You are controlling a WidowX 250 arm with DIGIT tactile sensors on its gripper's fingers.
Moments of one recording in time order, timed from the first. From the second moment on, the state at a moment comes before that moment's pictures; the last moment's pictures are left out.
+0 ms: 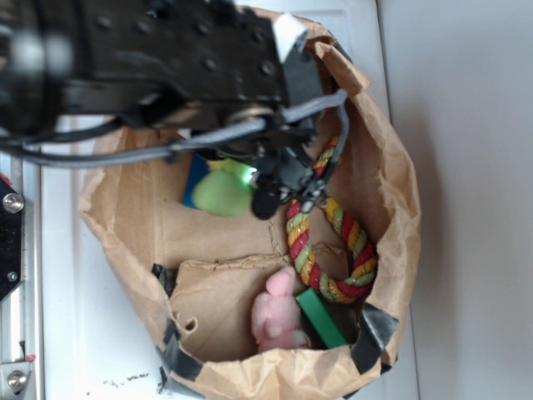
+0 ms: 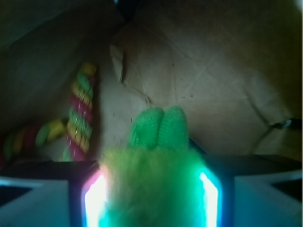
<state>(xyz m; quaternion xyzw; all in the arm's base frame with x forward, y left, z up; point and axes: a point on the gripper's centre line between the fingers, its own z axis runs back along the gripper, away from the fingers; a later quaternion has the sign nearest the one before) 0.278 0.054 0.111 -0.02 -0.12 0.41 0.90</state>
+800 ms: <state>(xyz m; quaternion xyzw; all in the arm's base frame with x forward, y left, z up) 0.266 0.019 0.148 -0.03 -0.11 0.14 0.98</state>
